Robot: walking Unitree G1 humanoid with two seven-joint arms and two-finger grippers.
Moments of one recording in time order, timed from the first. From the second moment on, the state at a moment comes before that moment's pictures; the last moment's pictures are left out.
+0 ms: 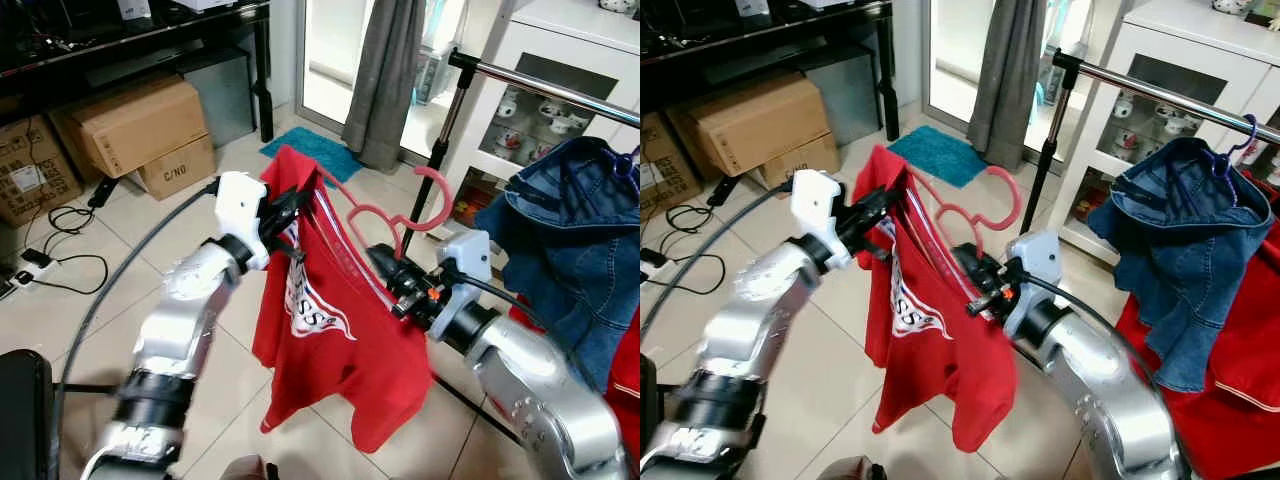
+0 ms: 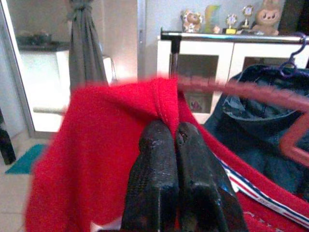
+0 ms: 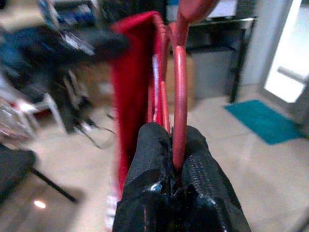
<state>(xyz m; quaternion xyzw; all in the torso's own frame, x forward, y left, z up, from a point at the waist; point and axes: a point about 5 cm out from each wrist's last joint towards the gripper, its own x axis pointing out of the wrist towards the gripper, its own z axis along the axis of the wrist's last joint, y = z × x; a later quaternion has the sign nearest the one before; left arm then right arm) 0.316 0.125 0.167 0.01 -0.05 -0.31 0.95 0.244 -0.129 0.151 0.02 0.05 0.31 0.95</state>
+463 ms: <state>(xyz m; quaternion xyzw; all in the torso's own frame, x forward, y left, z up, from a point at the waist) 0.337 0.179 0.199 0.04 -0.07 -0.19 0.98 0.228 -0.151 0.136 -0.07 0.10 0.39 0.91</state>
